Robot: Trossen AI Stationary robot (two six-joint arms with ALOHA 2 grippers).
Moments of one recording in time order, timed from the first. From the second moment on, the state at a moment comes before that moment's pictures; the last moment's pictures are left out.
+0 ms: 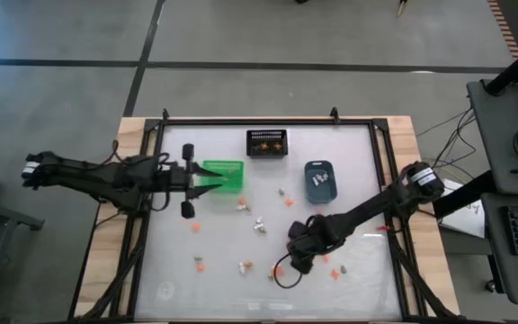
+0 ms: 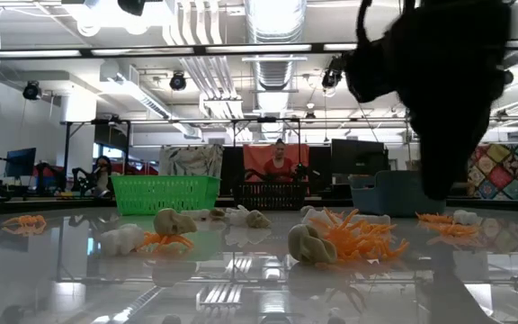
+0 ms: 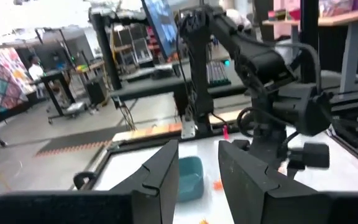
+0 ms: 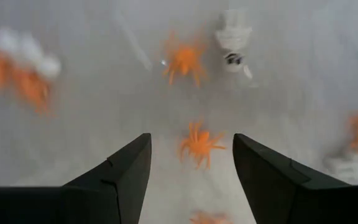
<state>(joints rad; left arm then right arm) -0.13 0.80 0.66 0.13 -0.18 0.22 0.42 1.82 1.21 -0.75 0.04 1.01</state>
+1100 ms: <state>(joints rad) -0.13 0.71 0.61 0.12 -0.18 0.23 0.40 1.82 1.15 -0.67 0.00 1.30</state>
